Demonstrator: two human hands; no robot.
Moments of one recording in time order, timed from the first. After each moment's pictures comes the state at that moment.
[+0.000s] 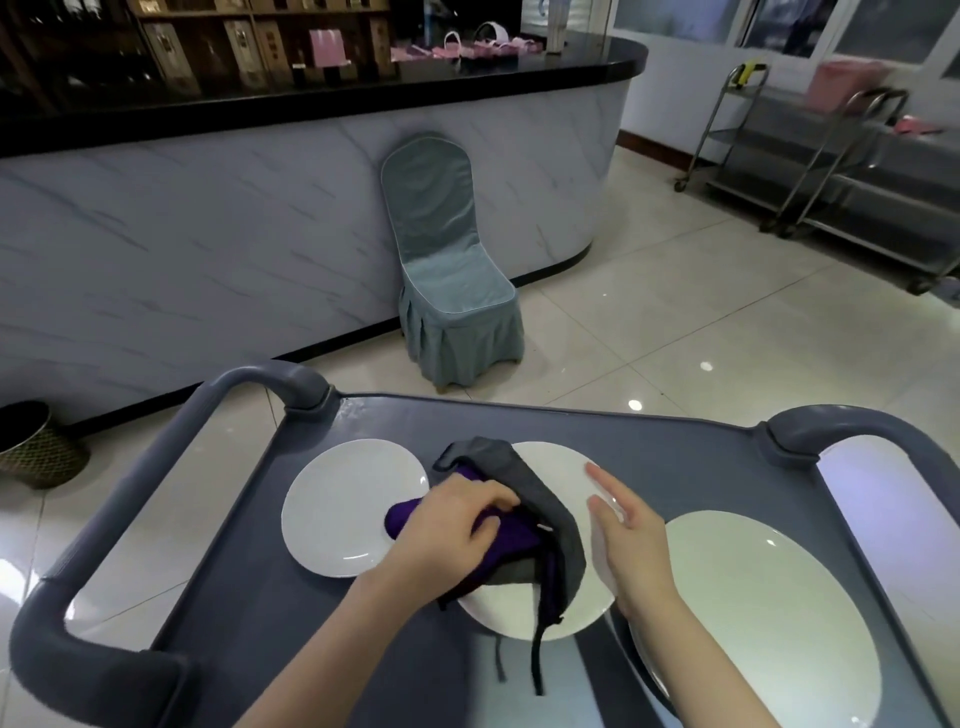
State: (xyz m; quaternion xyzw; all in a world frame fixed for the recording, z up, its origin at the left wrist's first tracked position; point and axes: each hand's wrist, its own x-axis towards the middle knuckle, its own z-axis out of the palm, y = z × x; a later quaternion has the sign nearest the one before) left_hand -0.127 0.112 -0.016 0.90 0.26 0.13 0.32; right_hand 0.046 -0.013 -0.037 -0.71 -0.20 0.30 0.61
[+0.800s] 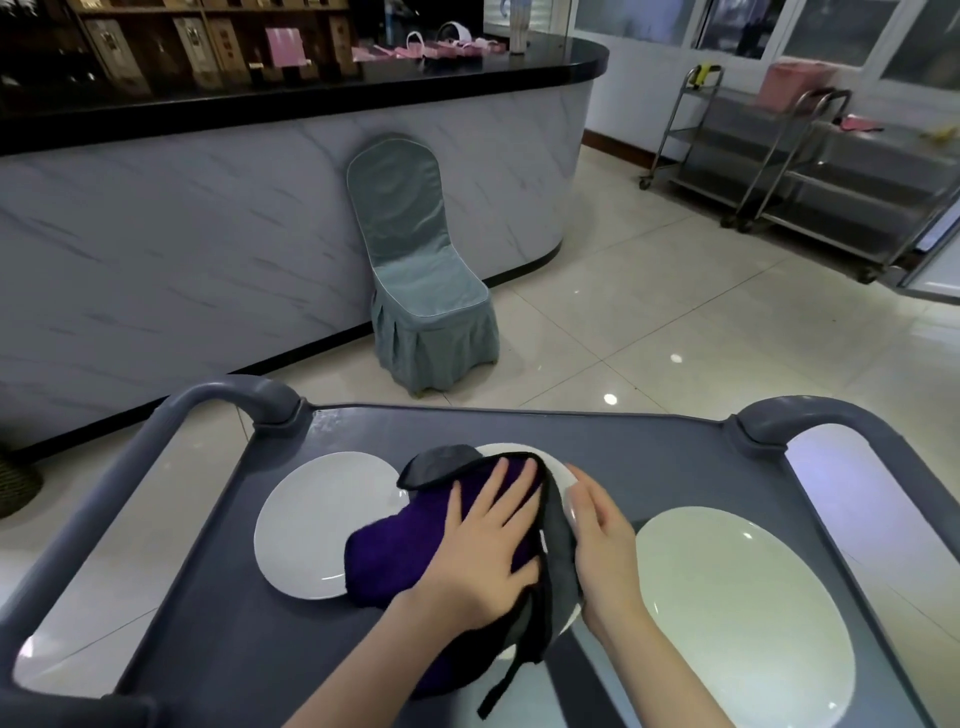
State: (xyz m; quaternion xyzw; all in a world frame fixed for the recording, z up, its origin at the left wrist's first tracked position) left_hand -0.088 0.088 -0.040 0.96 0.20 0.03 0.20; right_hand 0.024 -0.008 -0.028 -0.70 -0.14 0.28 0.64
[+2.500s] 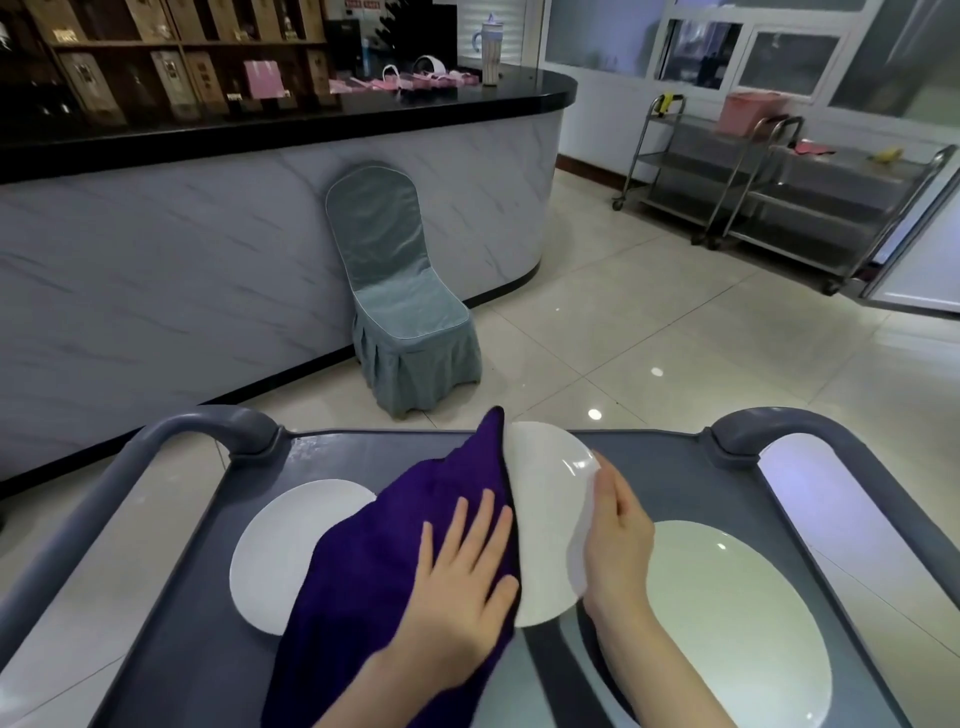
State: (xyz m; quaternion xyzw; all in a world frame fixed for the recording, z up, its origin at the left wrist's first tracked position) left_hand -0.102 0.077 -0.063 0.95 0.25 0.04 0.16; right_hand 0.042 -0.004 0.003 -0.68 -0.08 0.17 0.71
